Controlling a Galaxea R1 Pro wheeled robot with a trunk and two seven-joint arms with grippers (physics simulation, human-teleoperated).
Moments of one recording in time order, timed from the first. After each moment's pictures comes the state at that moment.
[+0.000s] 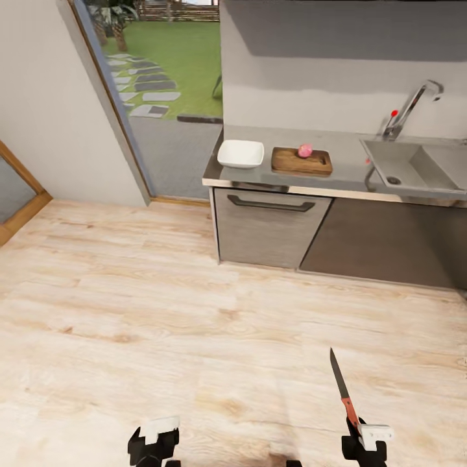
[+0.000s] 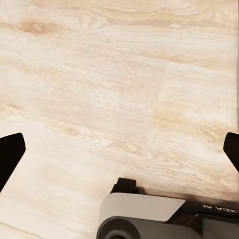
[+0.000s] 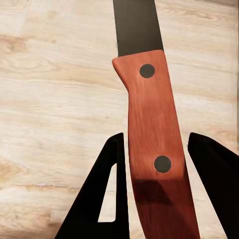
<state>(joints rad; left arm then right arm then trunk) -0.28 0.06 -0.70 -0.62 0.57 -0.25 0.54 -0.43 -0.16 0.35 -0.02 -0.44 -0.79 0.09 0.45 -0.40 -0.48</state>
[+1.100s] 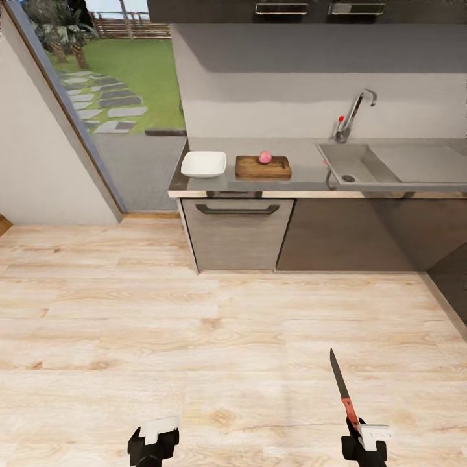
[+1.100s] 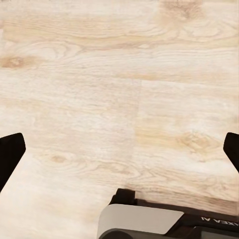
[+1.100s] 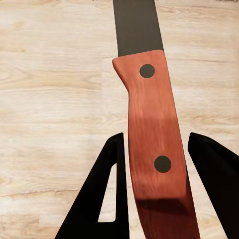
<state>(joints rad) -0.28 0.06 -0.70 -0.62 0.58 -0.25 0.54 -0.43 -0.16 0.35 -0.02 -0.44 -0.79 0.09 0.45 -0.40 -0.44</state>
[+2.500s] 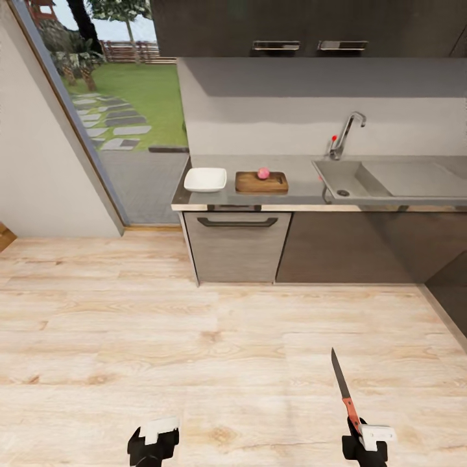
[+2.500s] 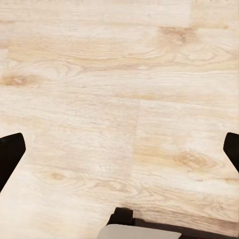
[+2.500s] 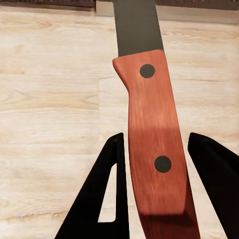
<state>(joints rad) -0.28 0.06 -0.70 -0.61 0.58 -0.25 0.54 -0.43 -0.16 0.35 -0.02 -0.44 -0.79 0.07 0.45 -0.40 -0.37</state>
